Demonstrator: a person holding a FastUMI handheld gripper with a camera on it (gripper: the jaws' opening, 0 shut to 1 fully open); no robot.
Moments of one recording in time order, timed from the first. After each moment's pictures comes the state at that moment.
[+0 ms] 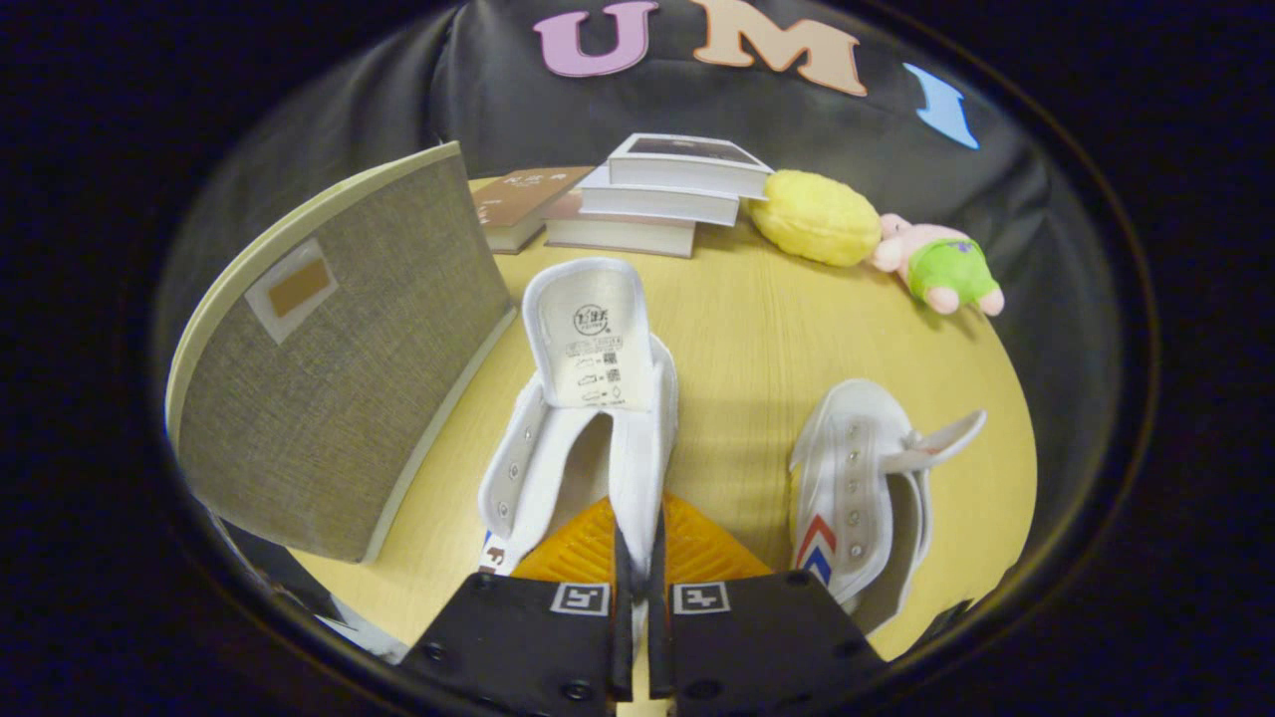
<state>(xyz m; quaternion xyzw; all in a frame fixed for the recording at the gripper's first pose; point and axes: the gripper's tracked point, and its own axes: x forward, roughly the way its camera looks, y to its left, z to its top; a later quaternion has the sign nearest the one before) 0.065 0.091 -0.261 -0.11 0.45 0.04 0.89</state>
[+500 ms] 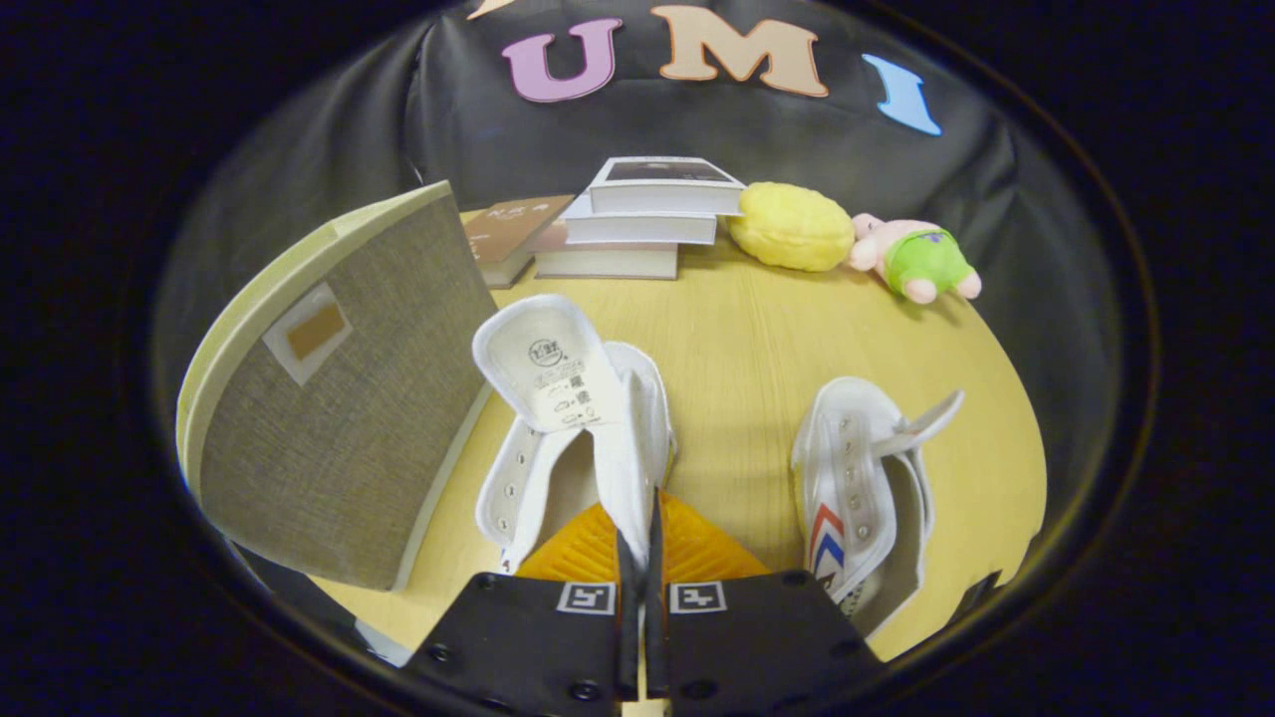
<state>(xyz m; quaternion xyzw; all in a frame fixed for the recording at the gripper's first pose) 0.067 0.106 -0.246 -0.08 0.41 0.03 0.91</state>
